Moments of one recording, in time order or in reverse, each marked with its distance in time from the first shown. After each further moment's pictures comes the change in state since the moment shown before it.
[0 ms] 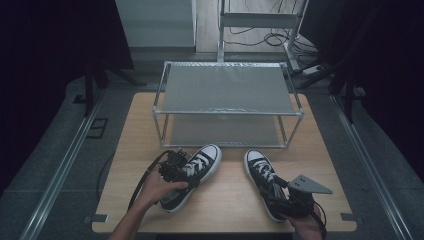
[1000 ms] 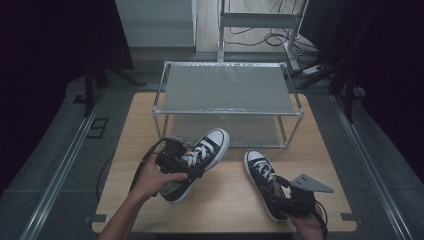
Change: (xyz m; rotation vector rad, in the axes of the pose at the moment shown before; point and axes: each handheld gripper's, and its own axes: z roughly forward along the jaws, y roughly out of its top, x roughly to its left) left arm -0.025 0.026 -0.060 -0.132 -0.051 0.089; right arm -0.006 -0.002 0.001 0.009 -0.021 0.024
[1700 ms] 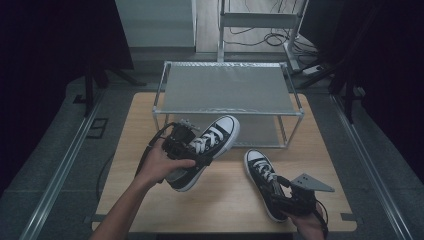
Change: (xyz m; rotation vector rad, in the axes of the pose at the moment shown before) left arm -0.013 0.044 -0.017 -0.015 -0.007 0.037; right arm -0.004 -0.001 0.001 0.008 -0.009 0.012
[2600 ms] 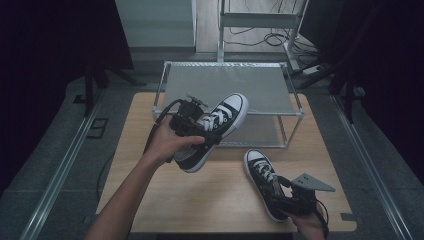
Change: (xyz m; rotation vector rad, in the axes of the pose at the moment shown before) left arm 0.000 0.059 -0.019 -0.035 0.009 -0.019; right arm -0.002 -0.001 0.000 0.000 0.000 0.012
